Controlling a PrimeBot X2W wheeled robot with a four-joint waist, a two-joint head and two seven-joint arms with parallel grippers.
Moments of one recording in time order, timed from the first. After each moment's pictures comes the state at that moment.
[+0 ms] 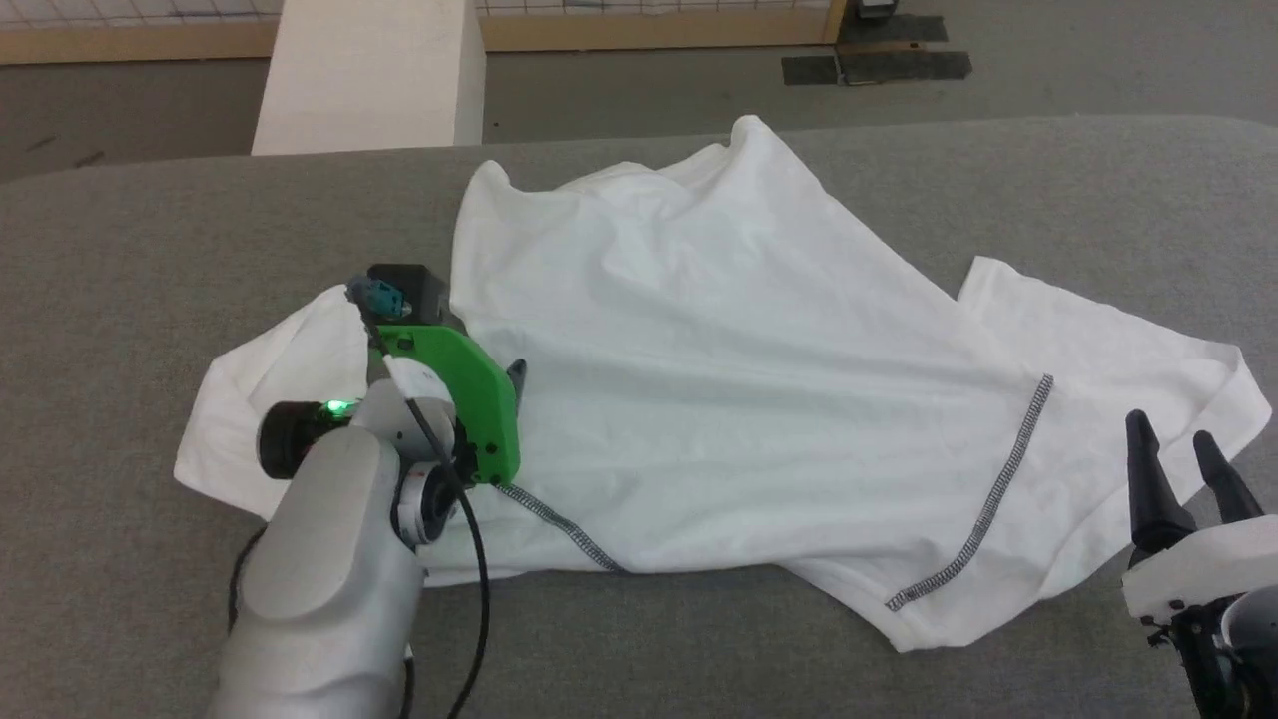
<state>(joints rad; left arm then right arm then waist) -0.53 0.10 -0.21 0.44 -0.35 0.01 0.52 -0.06 -0.05 -0.31 0.06 0.36 0.13 0.15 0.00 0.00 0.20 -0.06</state>
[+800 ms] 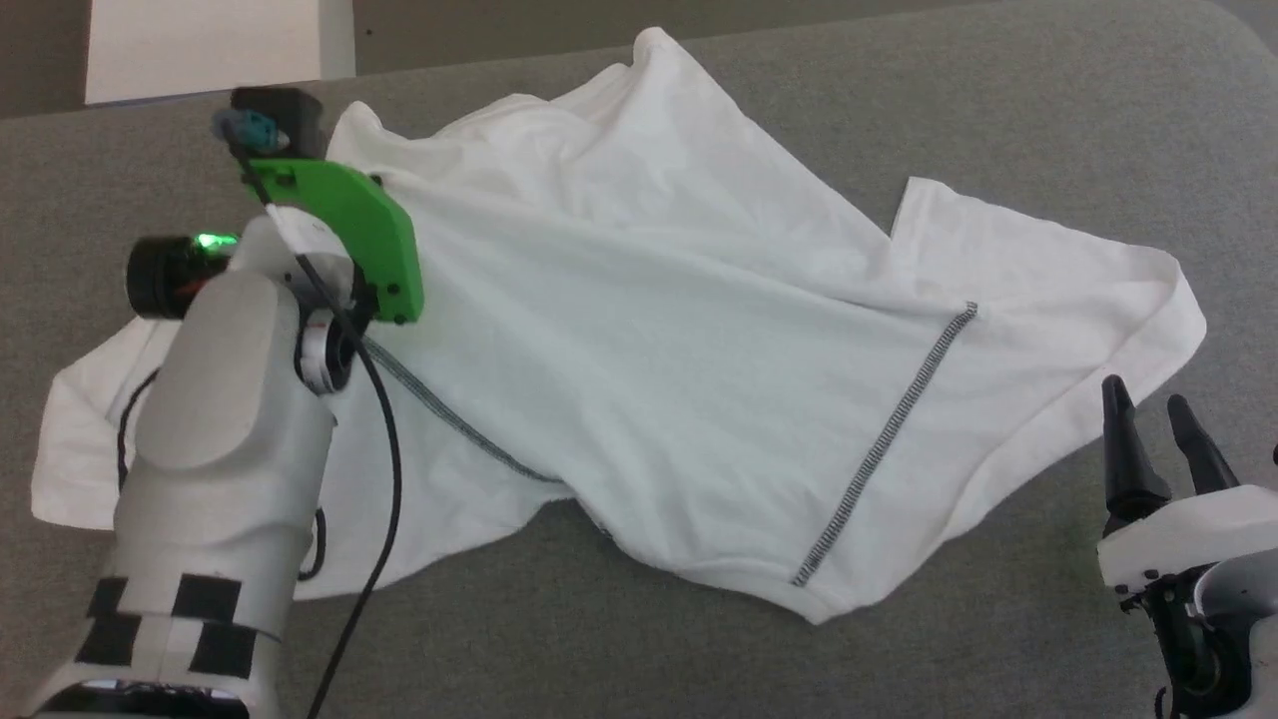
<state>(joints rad) -0.81 0.21 -0.20 0.61 -0.31 0.02 0.39 -0.13 -0.05 -0.27 0.11 0.38 0.13 0.10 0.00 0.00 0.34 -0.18</state>
